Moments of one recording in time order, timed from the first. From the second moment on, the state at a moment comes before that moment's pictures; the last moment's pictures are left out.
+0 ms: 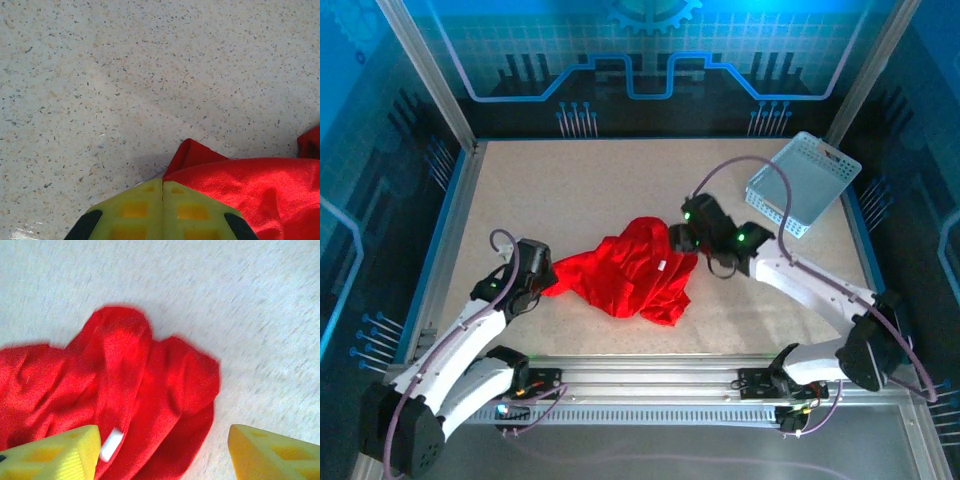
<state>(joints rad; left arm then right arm) -0.30 0.88 0.55 -0.62 -0.28 -0.83 0.66 1.38 1.13 -0.61 0.24 0.48</state>
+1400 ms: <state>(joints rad) -0.28 0.89 0.55 -0.62 -0.29 -0.82 0.54 2.00 1.52 -0.54 -0.11 0.40</state>
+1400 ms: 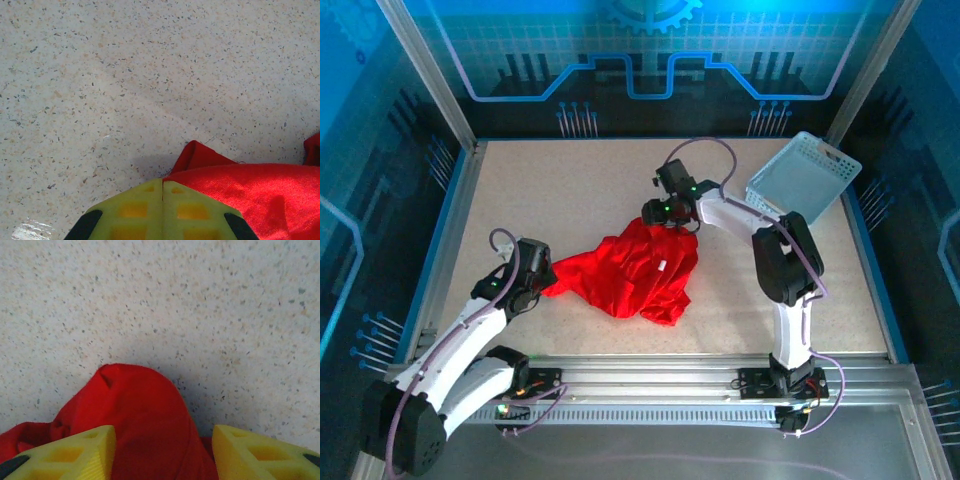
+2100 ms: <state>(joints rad) -0.26 0.85 0.68 -0.67 -0.33 -0.79 0.53 1.70 1.50 -0.64 0.06 0.41</state>
